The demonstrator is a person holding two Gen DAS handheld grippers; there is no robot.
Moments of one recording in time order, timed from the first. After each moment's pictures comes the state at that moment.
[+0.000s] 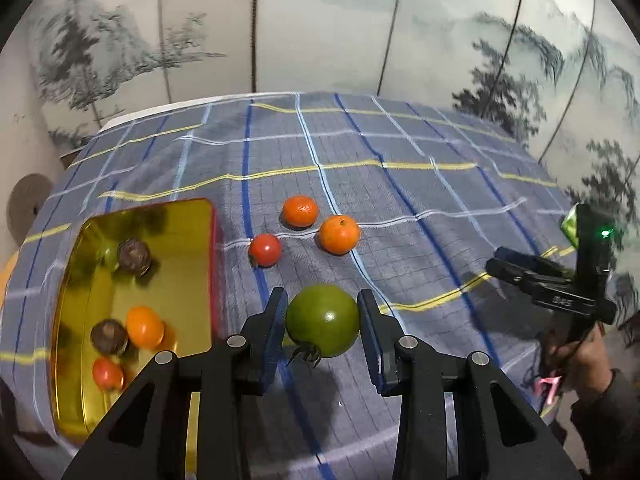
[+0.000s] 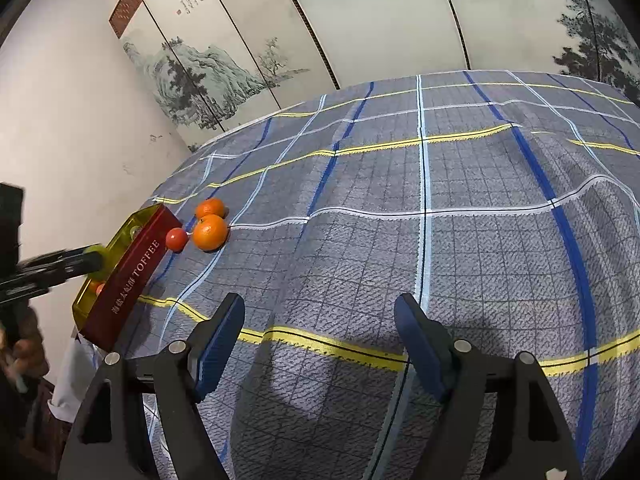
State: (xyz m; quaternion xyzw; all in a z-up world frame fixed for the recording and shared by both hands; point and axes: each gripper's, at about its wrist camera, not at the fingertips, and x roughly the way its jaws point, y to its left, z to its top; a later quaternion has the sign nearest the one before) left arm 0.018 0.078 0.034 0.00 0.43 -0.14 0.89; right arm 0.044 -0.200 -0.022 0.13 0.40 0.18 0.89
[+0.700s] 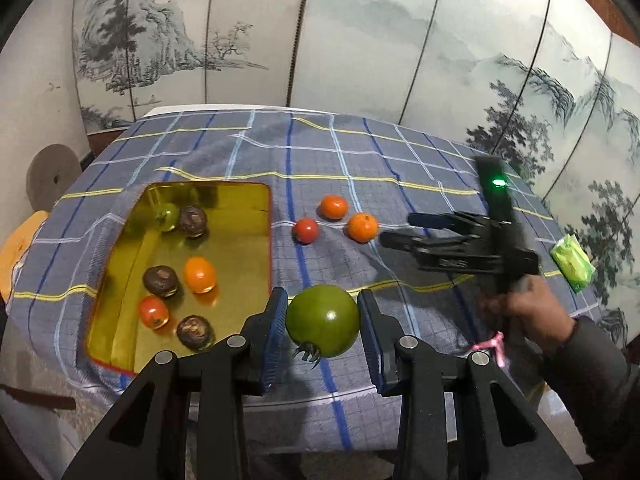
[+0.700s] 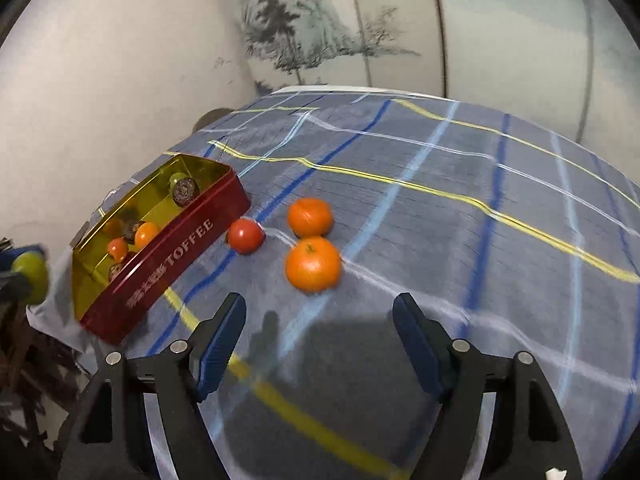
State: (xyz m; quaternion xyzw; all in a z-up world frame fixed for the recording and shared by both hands) left arm -0.049 0.128 0.061 -0.05 0.40 -0.10 0.91; right arm 0.117 -0.063 -0.003 -0.04 0.42 0.30 0.86
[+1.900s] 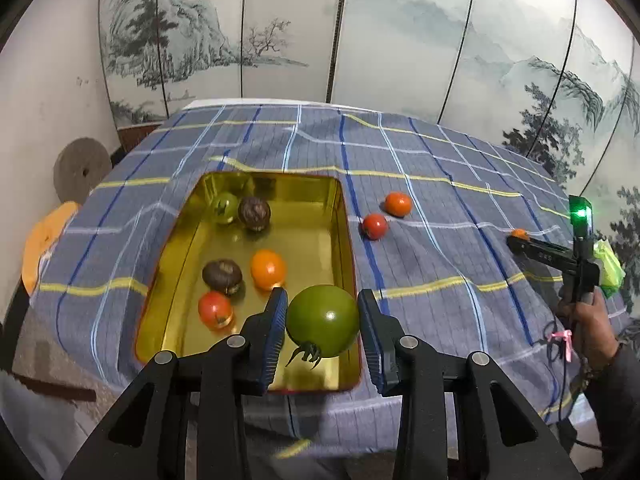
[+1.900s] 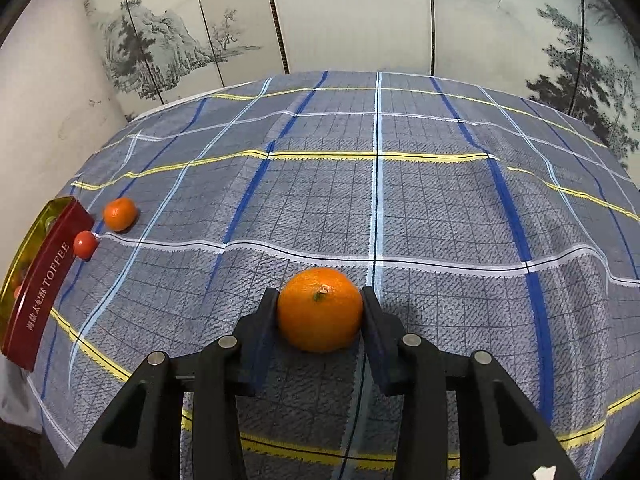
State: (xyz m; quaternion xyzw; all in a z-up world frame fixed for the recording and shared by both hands) left arm -0.039 0.171 0.043 -0.04 0.40 -0.05 0.91; right arm 0.104 -0.195 -0.027 0.03 0.44 0.07 0.90
